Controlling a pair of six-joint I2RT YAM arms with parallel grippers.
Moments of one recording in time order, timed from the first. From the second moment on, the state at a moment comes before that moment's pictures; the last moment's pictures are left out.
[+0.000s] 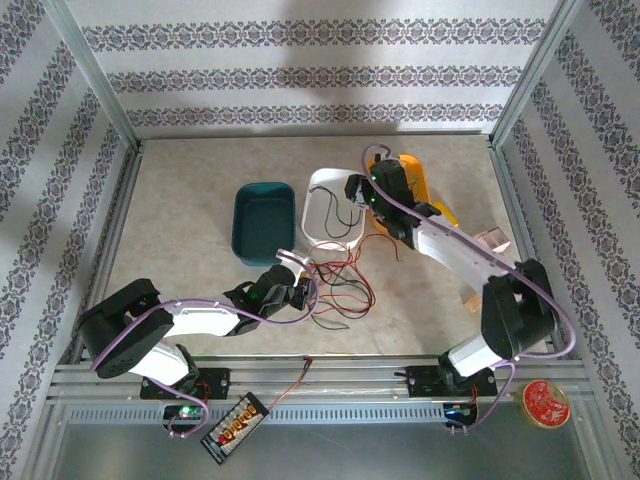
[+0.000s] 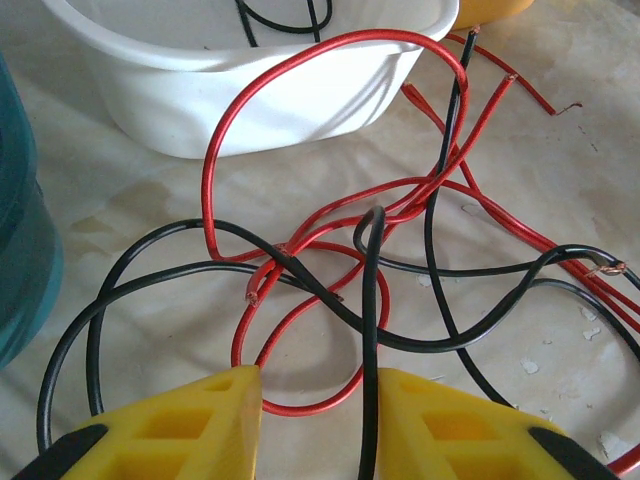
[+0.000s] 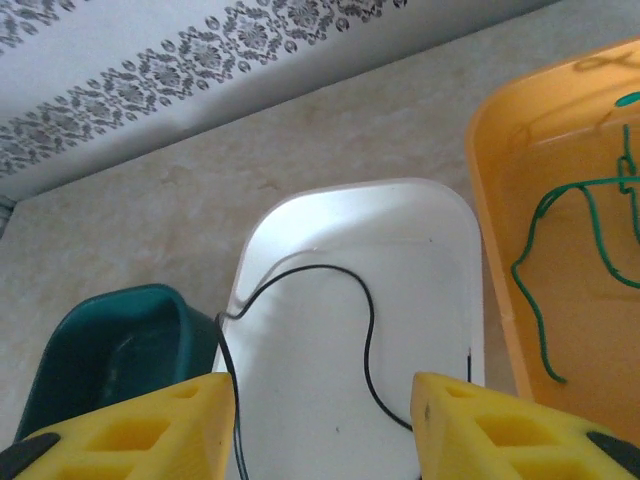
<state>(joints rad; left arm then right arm) -0.89 1.46 0.46 0.41 -0.21 -0.40 0.47 1.50 1.07 -0.12 0.11 0.62</state>
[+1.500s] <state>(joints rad) -0.89 1.45 0.50 0.37 -0.22 -0.40 0.71 1.30 0.79 -0.37 -0.02 0.30</state>
